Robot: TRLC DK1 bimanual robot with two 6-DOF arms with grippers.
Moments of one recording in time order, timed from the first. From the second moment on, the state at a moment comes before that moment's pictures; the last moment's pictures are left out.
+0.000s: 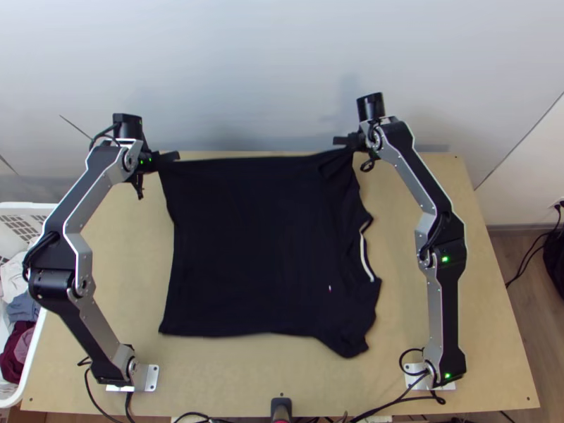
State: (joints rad) left arm 0.00 1.93 1.72 -0.60 -0.13 -0.28; right arm 0.29 2.32 2.30 -0.79 0.24 0.25
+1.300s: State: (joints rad) left arm -0.04 1.51 1.20 -0.50 -0.07 -0.23; right arm 0.33 1.86 1.67 -0.93 0.04 0.30
